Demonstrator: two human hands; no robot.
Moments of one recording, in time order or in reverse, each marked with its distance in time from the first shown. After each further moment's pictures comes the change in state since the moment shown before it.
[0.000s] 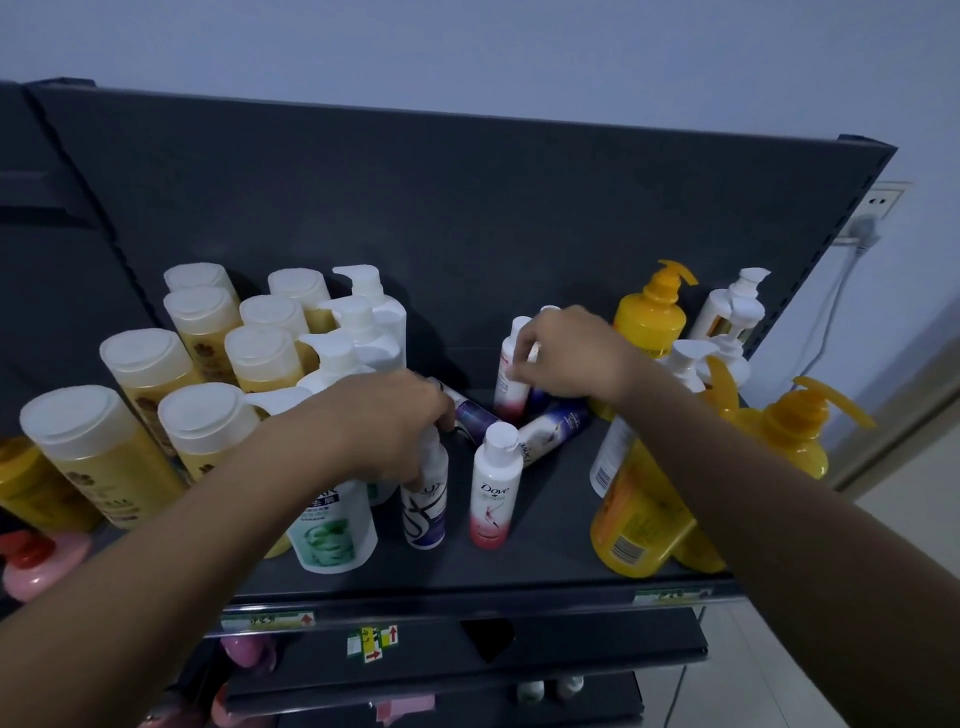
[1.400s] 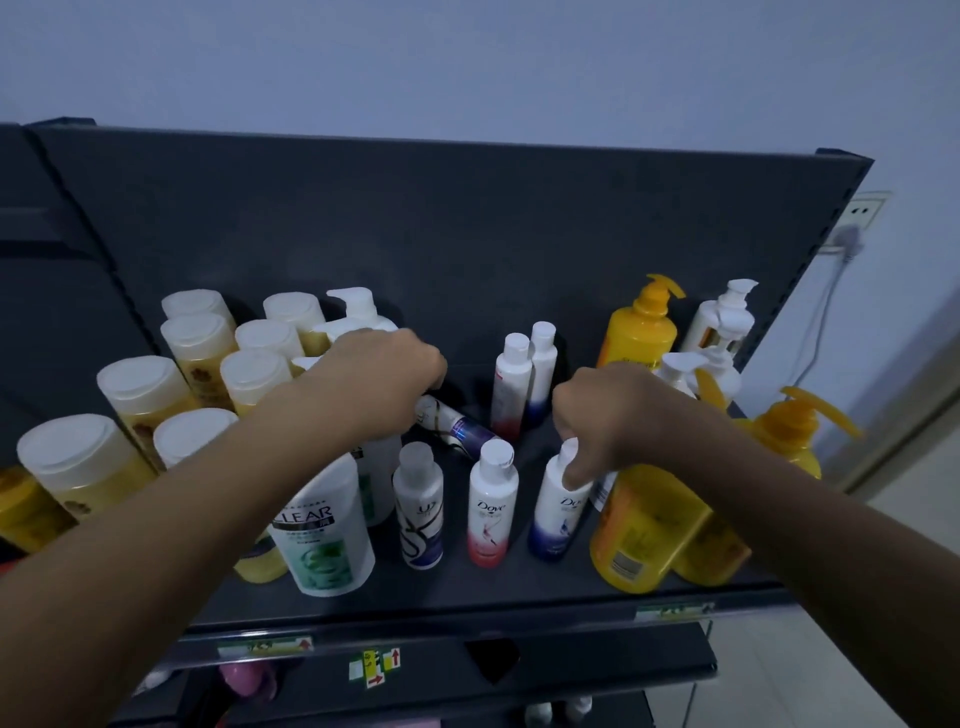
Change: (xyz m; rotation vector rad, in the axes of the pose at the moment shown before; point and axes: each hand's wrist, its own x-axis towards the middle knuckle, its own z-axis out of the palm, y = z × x) left_hand 0.030 -0.015 -0.021 0.307 0.281 -0.058; right_hand -0.049 0.013 -0.009 -0.556 -0.255 -0.205
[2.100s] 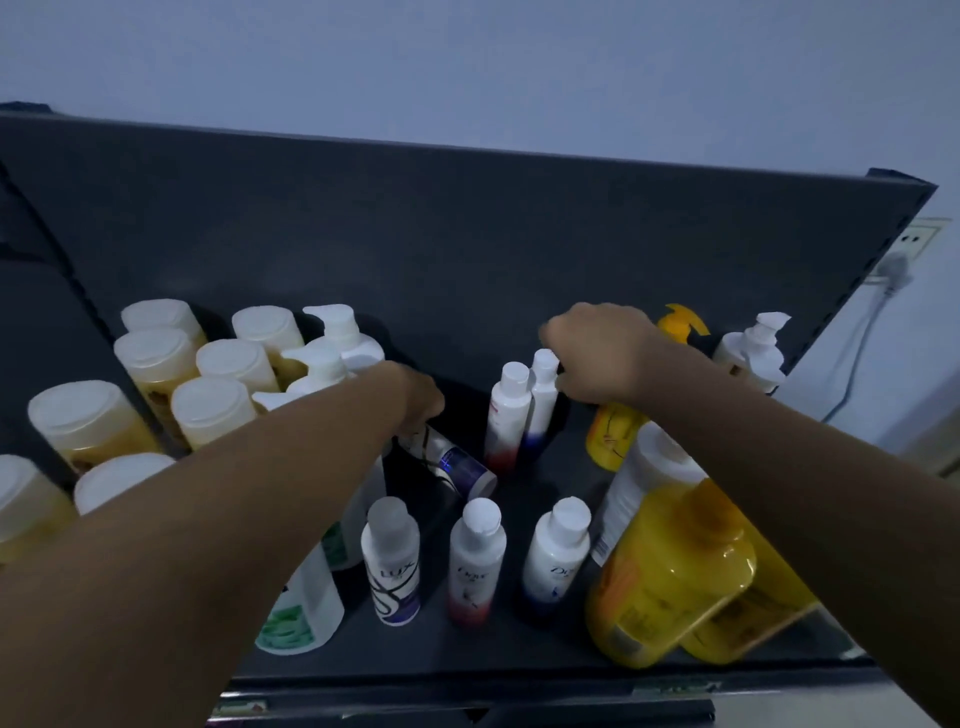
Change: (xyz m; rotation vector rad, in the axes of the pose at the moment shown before) left_hand 0.144 -0.007 0.077 0.130 -0.559 0.199; right_hand 0.083 0.065 -0.029 0.045 0.191 0.133
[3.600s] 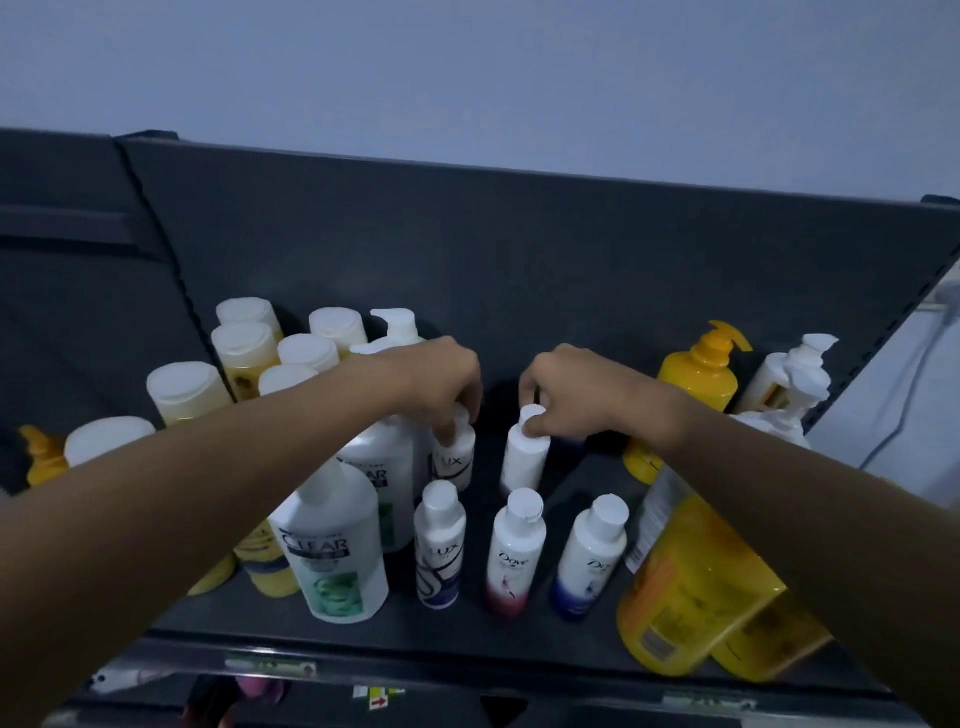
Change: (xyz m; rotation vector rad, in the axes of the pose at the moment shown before) left_hand -0.094 -0.010 -0.002 -0.439 0.381 -0.010; right_hand 0.005 -0.050 0.014 0.384 -0.070 -0.194
